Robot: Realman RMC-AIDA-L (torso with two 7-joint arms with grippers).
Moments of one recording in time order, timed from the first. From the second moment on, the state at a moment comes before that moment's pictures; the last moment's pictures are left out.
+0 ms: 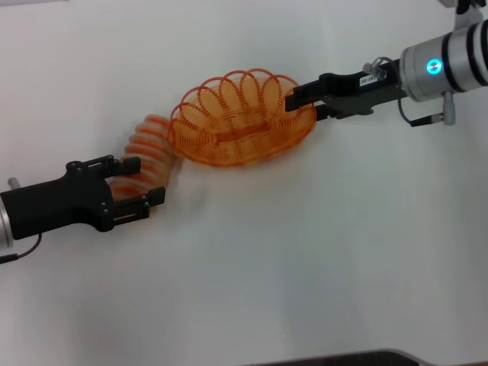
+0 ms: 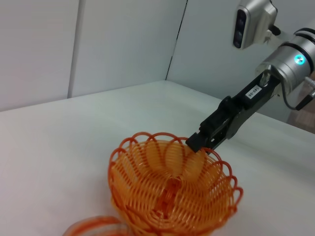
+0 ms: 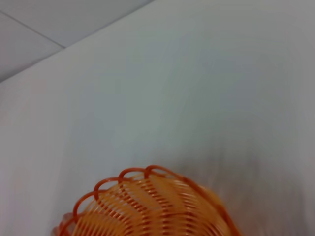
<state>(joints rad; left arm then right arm) -0.36 -2.10 0.85 0.61 1.89 1.44 -1.25 0.76 2.08 -0.80 -0.60 -2.37 -1.18 2.61</state>
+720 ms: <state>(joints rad) -0.37 -2.12 0.83 0.61 1.87 1.46 -1.30 0.49 2.04 -0.68 -0.73 -1.94 -1.47 2.04</state>
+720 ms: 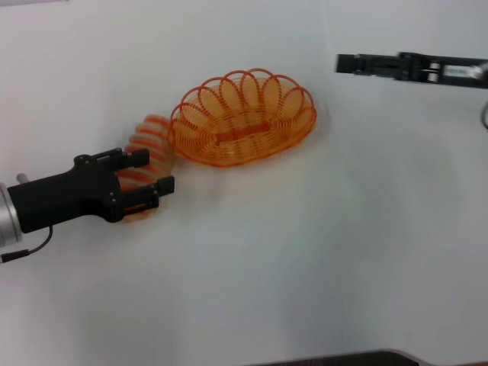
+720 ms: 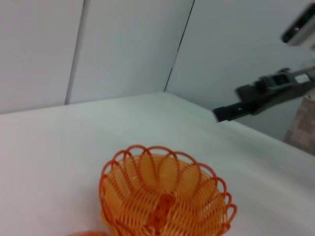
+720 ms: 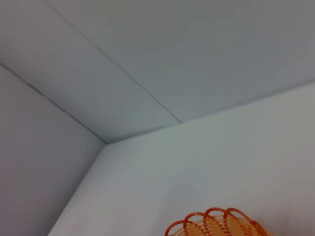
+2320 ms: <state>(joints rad) -0.34 -2.12 0.71 0.78 1.95 1.47 -1.72 0.27 2.08 -0.64 -0.70 -1.99 -1.66 1.06</state>
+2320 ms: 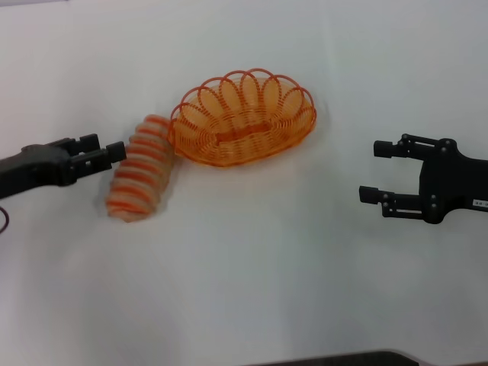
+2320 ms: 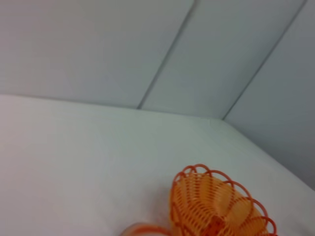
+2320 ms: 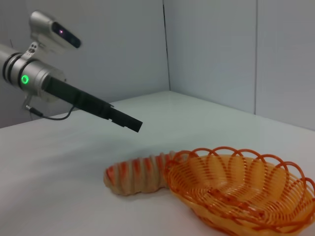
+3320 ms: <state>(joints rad) -0.62 -2.16 1.07 1.21 2.67 1.55 -2.62 0.30 2.08 -0.65 -0.66 -2.02 -1.61 1.05</state>
